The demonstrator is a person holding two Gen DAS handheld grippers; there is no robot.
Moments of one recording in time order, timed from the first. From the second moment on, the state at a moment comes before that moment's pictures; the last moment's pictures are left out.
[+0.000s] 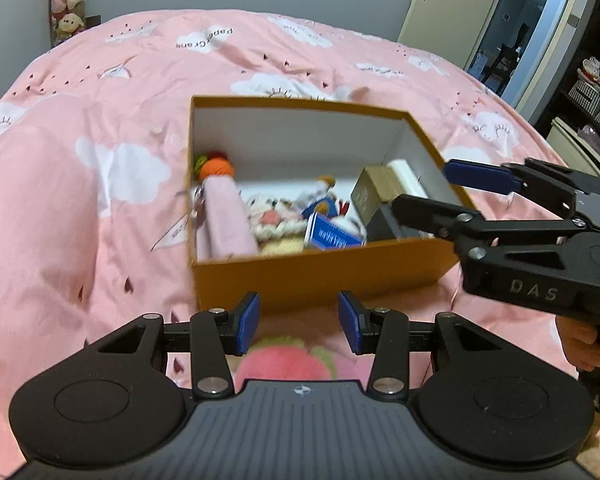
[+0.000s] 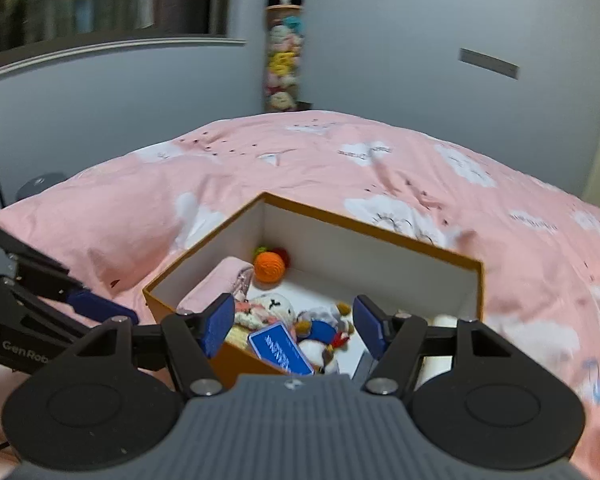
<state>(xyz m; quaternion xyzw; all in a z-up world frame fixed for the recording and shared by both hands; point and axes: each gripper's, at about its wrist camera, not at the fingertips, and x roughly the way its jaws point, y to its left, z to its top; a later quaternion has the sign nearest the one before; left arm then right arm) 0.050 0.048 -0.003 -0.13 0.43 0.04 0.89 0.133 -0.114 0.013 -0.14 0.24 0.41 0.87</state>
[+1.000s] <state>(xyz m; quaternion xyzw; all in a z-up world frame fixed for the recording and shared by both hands) 0.005 0.065 -0.046 -0.05 0.52 0.00 0.85 0.104 -0.114 -0.083 -0.09 0.44 0.36 0.82</state>
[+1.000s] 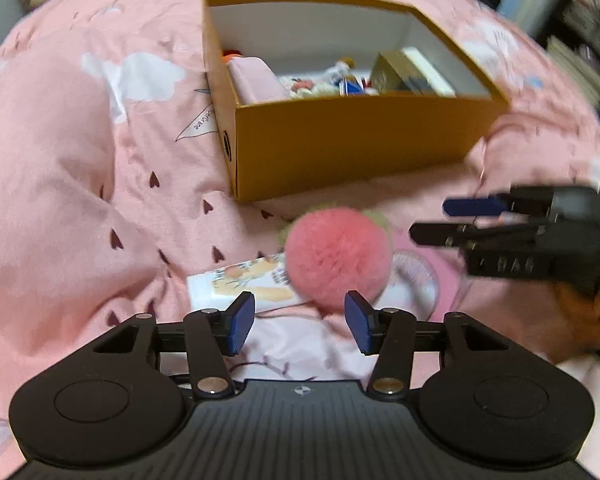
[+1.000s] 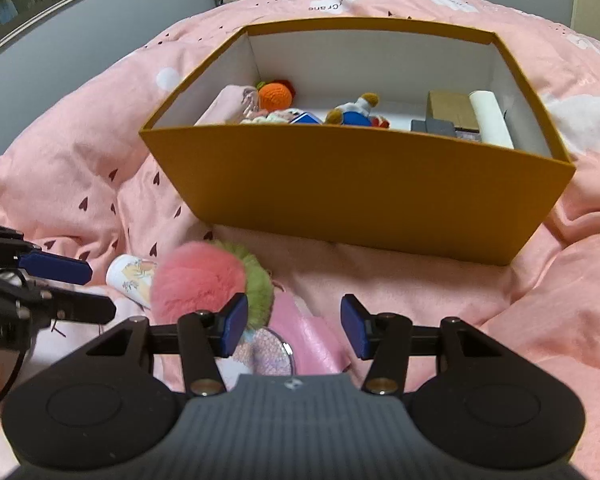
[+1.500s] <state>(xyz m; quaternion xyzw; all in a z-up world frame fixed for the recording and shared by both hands) -0.002 0.054 -0.073 0.15 0.54 0.02 0.83 0.107 -0.106 -0.112 -0.11 0.51 0.35 0.78</state>
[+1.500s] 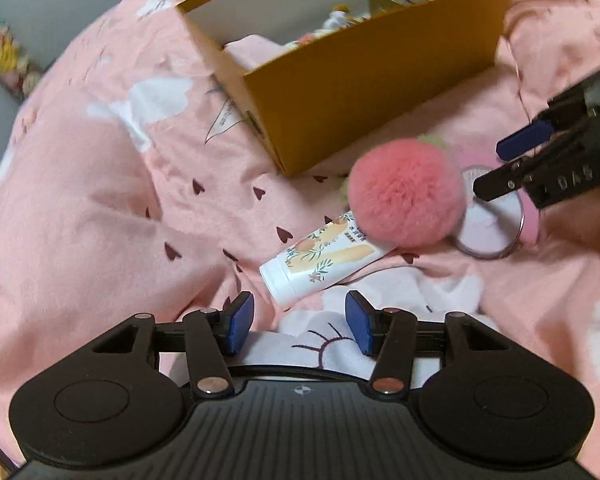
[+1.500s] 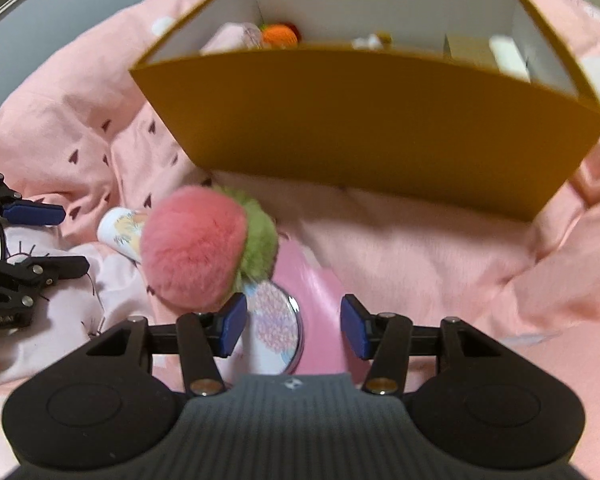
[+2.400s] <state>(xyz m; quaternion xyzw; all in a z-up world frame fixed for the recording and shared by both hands) 0.029 0.036 -0.093 -0.13 0.56 -0.07 0.82 0.132 -0.141 -0.138 -0.02 0.58 0.35 0.74</state>
